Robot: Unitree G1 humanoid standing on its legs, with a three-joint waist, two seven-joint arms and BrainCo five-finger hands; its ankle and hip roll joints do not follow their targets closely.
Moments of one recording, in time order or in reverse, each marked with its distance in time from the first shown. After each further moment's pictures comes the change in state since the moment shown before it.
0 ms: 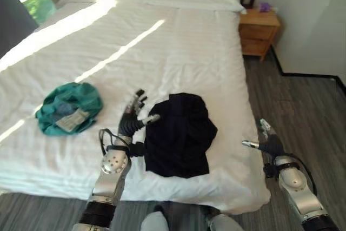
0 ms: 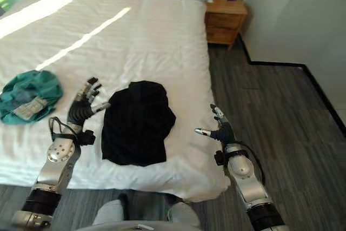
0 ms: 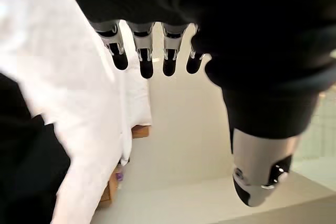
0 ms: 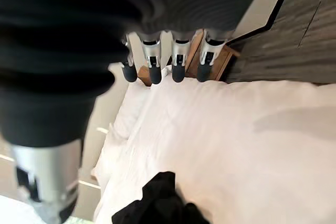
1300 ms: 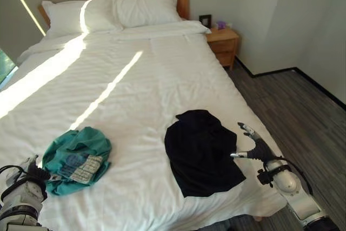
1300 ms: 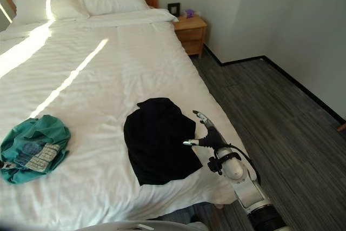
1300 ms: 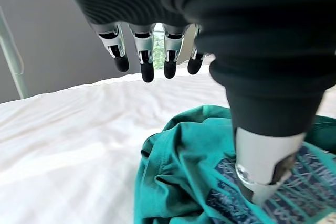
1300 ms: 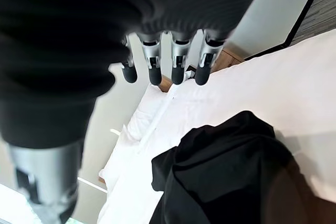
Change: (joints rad) left arm -0.110 0.448 -0.055 1.206 0.795 0.263 0.139; right arm -0.024 -0.041 0.135 -0.071 -0.094 -0.017 0.060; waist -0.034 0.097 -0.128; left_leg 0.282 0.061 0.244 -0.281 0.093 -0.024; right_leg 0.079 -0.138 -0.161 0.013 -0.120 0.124
